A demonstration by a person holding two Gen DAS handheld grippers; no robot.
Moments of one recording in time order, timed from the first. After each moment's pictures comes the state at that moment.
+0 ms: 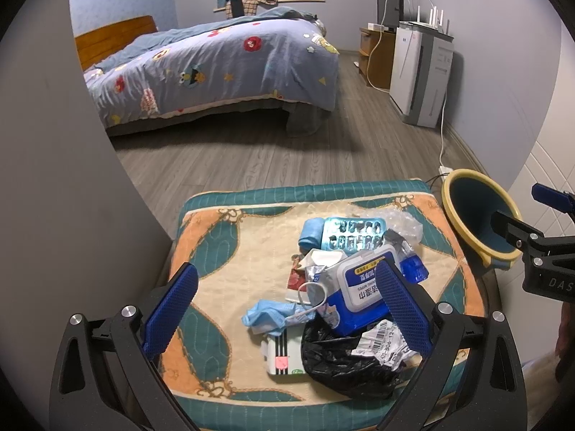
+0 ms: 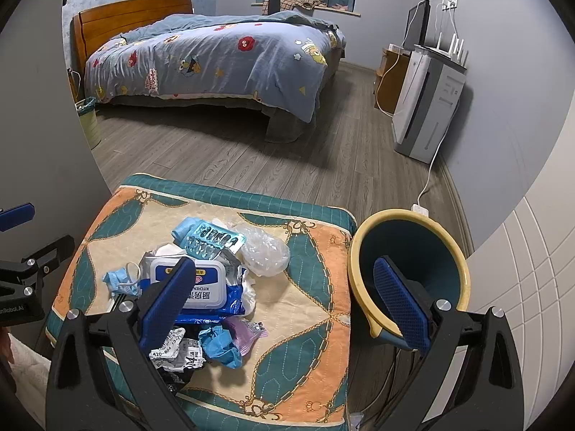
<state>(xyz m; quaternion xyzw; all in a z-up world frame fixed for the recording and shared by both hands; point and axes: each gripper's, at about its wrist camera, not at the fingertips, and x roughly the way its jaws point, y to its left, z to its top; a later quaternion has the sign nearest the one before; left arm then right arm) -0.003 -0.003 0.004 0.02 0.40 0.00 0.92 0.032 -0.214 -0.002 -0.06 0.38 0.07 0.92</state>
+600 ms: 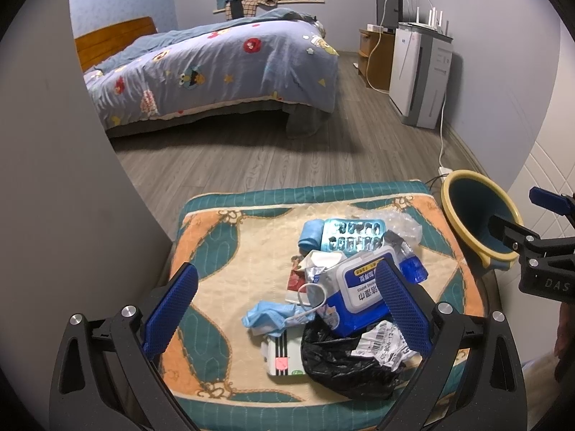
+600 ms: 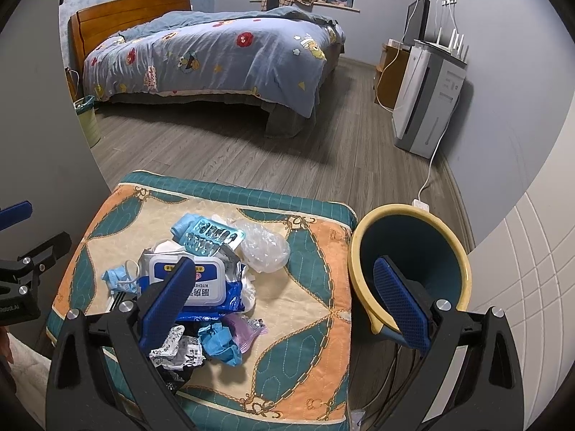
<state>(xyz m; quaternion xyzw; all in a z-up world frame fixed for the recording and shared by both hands) -0.002 -0.006 0.006 0.03 0.40 0.00 0.92 0.034 -0.214 -0.006 -0.06 0.39 0.07 0.92</state>
